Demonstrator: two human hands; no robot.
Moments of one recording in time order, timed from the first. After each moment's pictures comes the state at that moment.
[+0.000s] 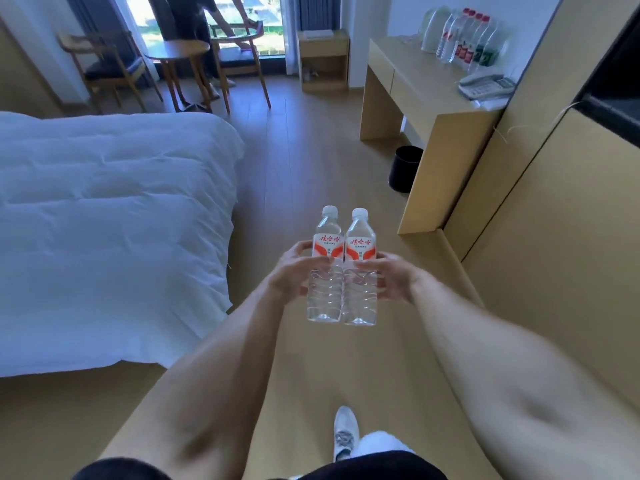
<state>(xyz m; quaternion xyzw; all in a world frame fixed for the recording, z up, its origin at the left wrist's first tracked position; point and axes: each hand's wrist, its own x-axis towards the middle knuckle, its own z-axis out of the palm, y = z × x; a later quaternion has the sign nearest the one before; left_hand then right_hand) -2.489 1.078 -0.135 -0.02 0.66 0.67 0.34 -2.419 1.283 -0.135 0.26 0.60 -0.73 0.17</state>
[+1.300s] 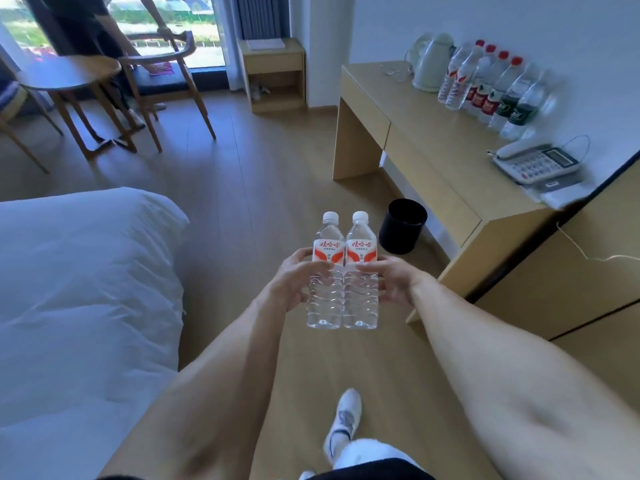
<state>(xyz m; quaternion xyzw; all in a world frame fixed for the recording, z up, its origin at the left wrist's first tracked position) -3.165 1.283 -0.151 0.02 0.64 0.65 0.41 -3.062 1.474 -0.130 0.34 0.58 -0.73 0.12</state>
